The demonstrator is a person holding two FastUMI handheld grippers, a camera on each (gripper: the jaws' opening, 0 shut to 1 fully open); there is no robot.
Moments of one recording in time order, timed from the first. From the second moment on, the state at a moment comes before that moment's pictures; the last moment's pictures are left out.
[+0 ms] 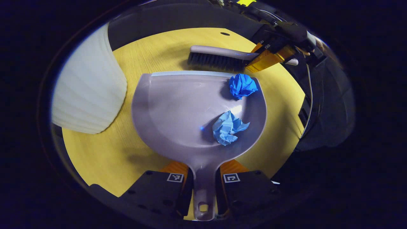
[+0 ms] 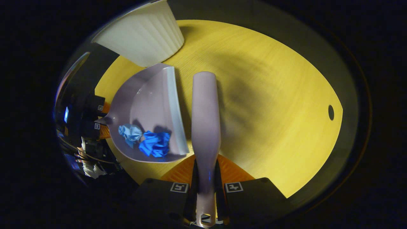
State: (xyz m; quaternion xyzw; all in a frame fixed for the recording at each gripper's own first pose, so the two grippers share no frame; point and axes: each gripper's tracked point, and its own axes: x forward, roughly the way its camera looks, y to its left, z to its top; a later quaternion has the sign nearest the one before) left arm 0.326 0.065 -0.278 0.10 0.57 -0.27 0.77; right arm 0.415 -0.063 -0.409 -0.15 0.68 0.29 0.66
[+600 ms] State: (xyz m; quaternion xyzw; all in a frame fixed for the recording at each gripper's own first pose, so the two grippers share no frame) left arm 0.322 0.217 -0.044 0.08 0.53 -0.11 0.84; right arm 0.437 -0.113 -0.415 -0.09 0.63 0.28 0.72
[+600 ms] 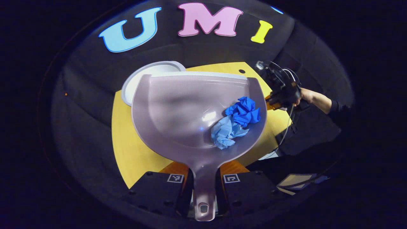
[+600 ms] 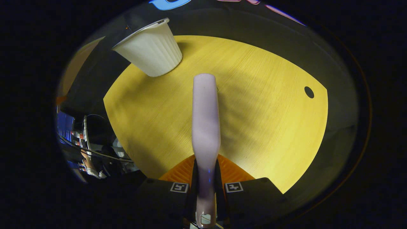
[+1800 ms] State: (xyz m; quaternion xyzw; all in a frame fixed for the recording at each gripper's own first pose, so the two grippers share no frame) left arm 0.520 0.406 -0.029 0.52 0.47 0.07 0.71; right arm 0.432 -0.143 -0.394 0.03 0.60 0.22 0.77
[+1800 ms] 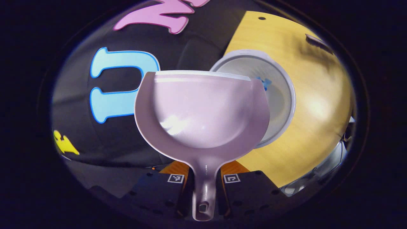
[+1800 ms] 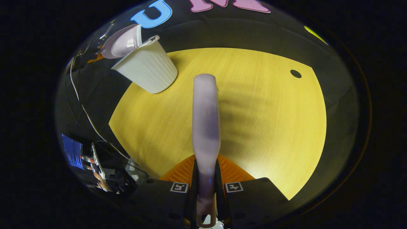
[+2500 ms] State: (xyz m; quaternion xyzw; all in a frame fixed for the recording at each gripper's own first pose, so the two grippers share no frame) left arm 0.536 0.135 -0.219 0.00 0.39 -0.12 0.91; right arm 0.425 -0.156 -0.434 0.05 0.60 0.08 0.79
